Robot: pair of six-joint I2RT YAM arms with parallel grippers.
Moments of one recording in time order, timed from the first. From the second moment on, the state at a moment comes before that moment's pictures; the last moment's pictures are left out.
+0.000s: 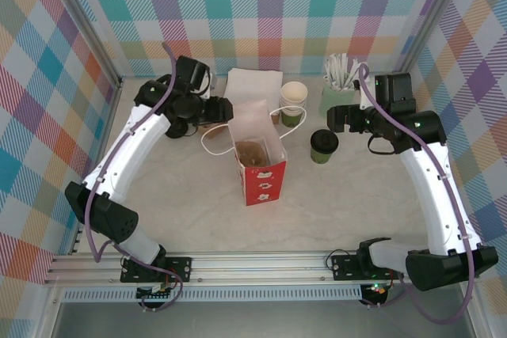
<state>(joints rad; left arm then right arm) -0.44 1.60 1.81 -1.14 0.15 -0.46 0.21 1.22 1.53 -1.08 -0.06 0.08</state>
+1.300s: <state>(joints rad) -0.44 1.93 2.18 -1.40 0.13 0.00 0.21 1.19 1.50 -1.15 -0.10 0.02</state>
